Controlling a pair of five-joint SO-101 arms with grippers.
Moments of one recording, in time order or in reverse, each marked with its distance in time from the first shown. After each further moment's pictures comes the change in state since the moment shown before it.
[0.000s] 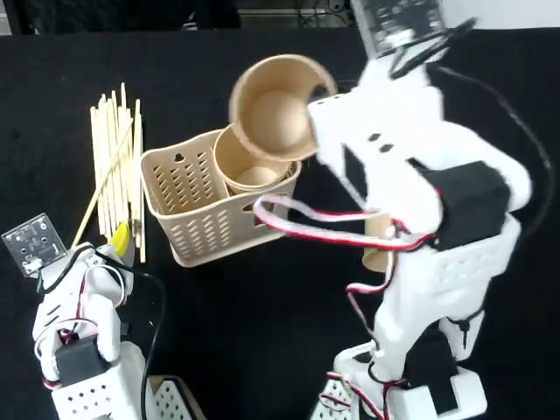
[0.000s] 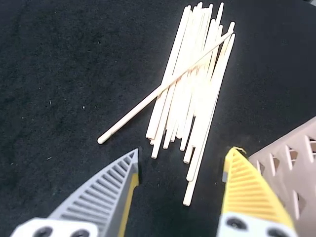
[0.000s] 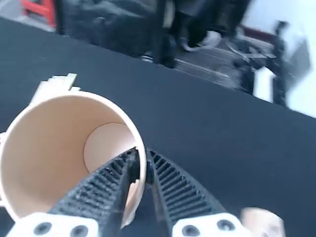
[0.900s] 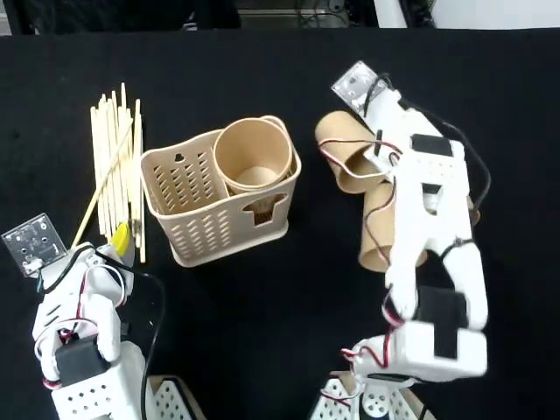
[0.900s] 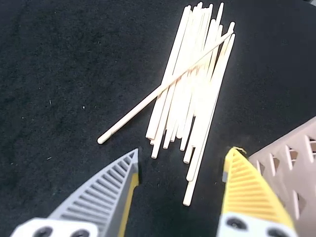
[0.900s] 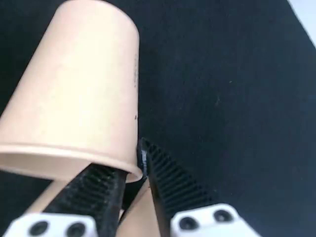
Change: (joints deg) left arm 0.0 0.0 0.0 0.0 0.0; right arm 23.7 12.5 61.3 -54.3 44.5
